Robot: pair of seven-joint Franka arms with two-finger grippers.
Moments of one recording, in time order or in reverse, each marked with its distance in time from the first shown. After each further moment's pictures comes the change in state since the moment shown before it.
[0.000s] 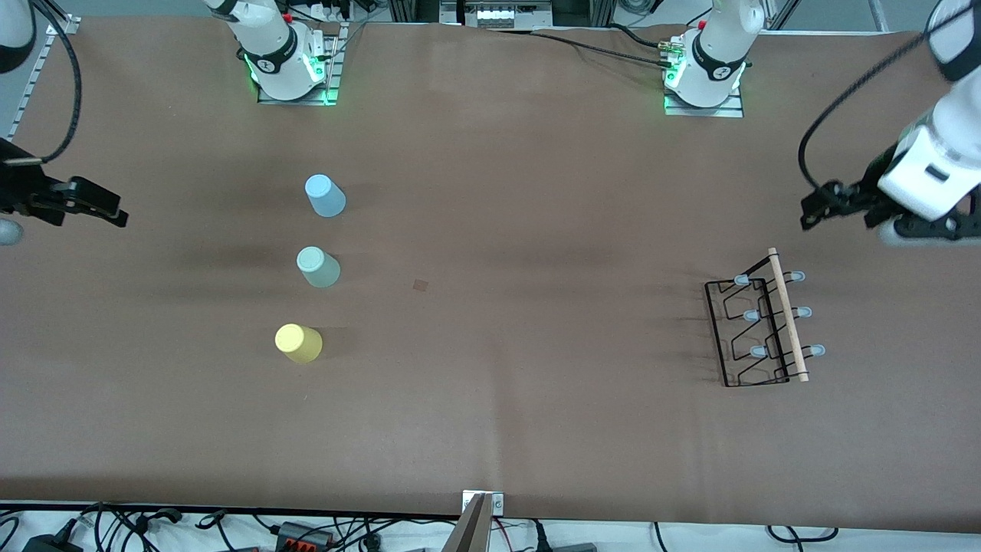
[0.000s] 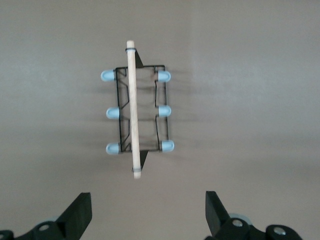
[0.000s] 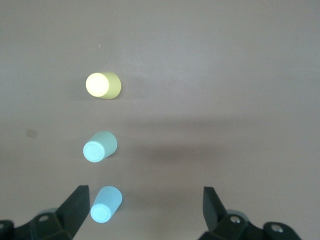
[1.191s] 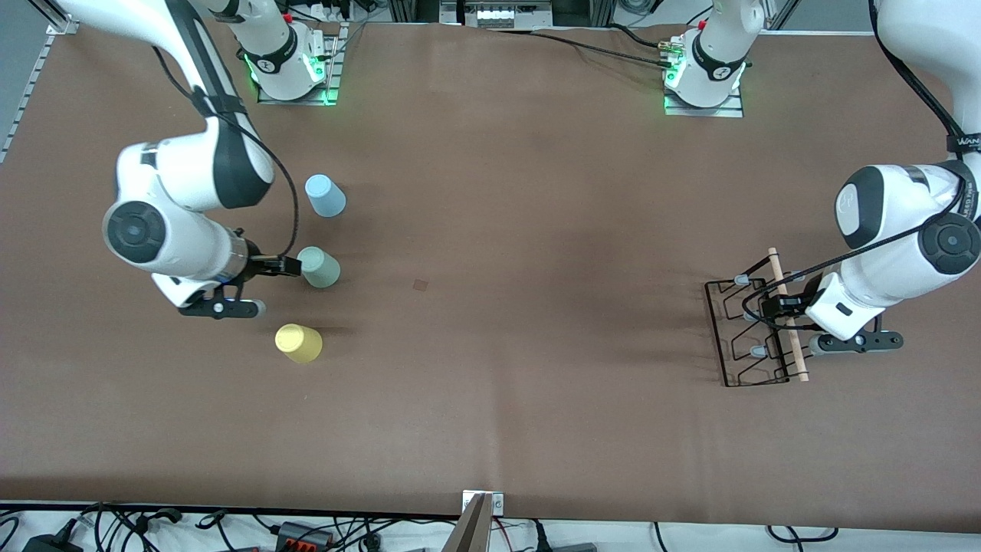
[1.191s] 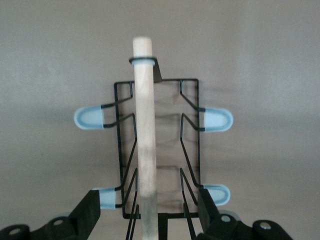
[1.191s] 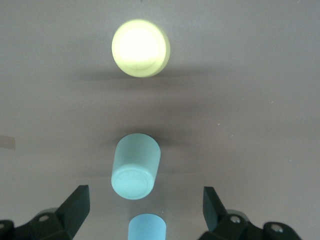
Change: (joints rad) left arm 0.038 0.332 0.017 -0.064 0.081 0.354 0.006; right arm 0.241 0.280 0.010 -0.188 -0.015 0.288 0.287
